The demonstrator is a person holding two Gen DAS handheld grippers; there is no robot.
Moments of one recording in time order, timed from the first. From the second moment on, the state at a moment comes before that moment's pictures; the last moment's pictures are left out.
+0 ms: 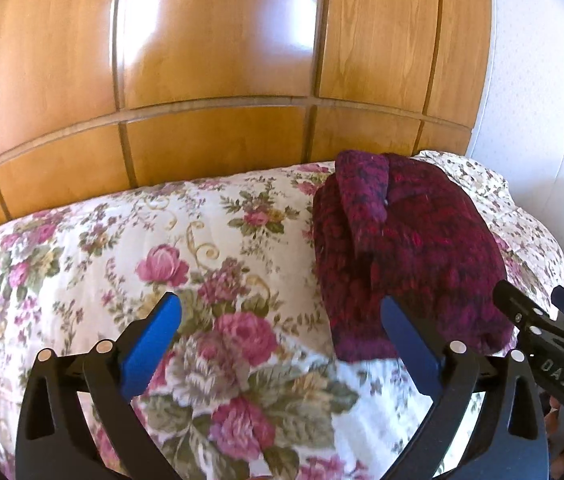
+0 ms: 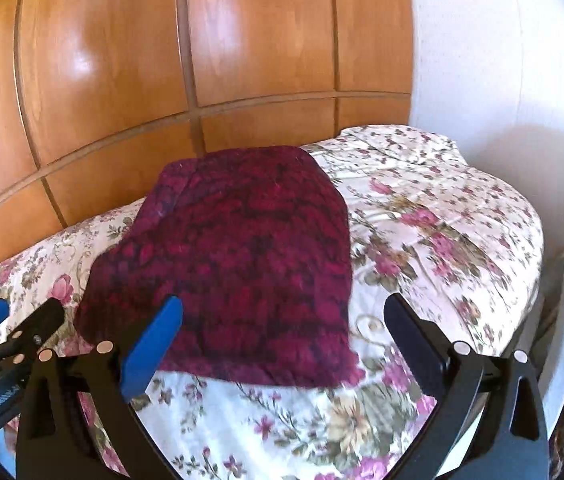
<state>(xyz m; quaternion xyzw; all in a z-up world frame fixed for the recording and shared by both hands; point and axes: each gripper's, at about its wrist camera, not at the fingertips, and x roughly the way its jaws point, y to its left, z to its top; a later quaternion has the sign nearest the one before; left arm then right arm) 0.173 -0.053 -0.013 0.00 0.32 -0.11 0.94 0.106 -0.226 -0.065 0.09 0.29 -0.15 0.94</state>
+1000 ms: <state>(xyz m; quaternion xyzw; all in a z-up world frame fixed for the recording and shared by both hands) 0.134 -0.029 -0.023 -0.01 0.33 -0.09 0.94 0.081 -0.203 -0.079 0.08 0.31 -0.14 0.94</state>
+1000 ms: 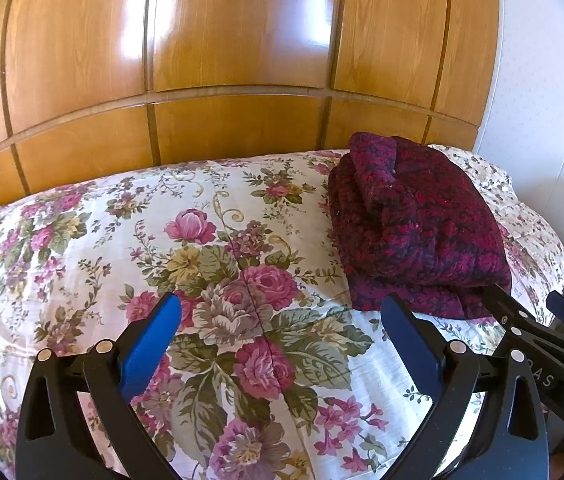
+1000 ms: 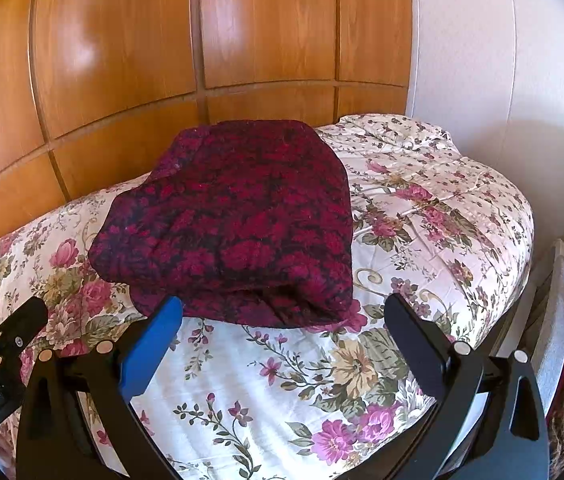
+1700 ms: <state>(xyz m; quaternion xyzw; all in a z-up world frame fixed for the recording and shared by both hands) 0.136 -0.029 -0.021 -0.01 0.32 -0.09 0.94 0.082 -0.202 -0.080 0.08 0.32 -0.14 0.94</state>
